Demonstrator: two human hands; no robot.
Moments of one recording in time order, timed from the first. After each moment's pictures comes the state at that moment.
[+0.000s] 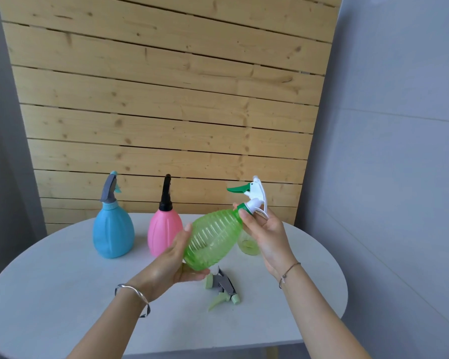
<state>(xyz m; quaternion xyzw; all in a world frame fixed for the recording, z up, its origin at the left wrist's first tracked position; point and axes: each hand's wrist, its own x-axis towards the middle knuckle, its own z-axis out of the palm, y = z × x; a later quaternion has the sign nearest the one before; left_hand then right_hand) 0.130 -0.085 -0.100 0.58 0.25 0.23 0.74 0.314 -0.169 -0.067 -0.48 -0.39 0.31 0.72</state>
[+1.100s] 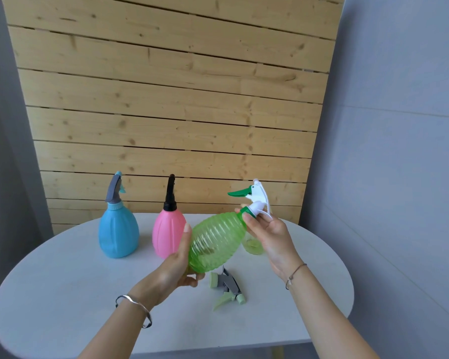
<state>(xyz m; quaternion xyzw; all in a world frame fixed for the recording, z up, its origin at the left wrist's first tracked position) 0.129 -0.088 -0.102 0.63 0.31 0.20 0.68 0.317 -0.169 -0.075 -0.50 -0.41 0.33 0.69</state>
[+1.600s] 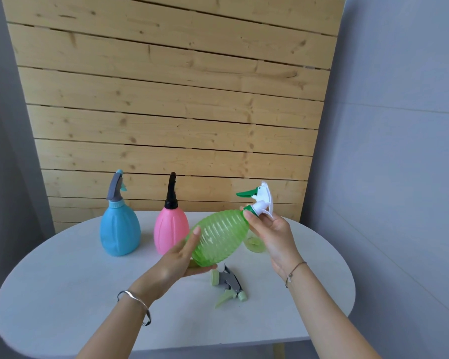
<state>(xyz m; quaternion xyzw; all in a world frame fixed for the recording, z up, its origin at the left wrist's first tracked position) 0.129 -0.083 -0.105 0.65 0.28 0.24 0.67 0.315 -0.170 -0.076 -0.51 -0.37 0.31 0.71</state>
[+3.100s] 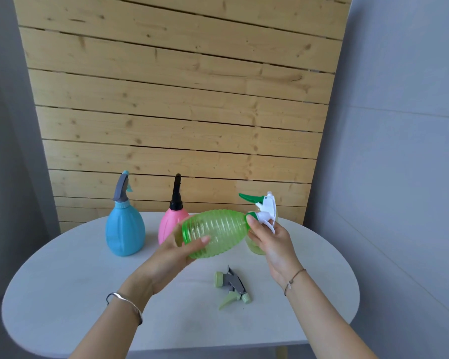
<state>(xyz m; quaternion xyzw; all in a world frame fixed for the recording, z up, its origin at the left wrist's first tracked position) 0.115 -0.077 -0.094 0.57 0.22 0.31 0.73 0.306 -0.166 -0.085 -0.52 -0.32 0.33 0.72</state>
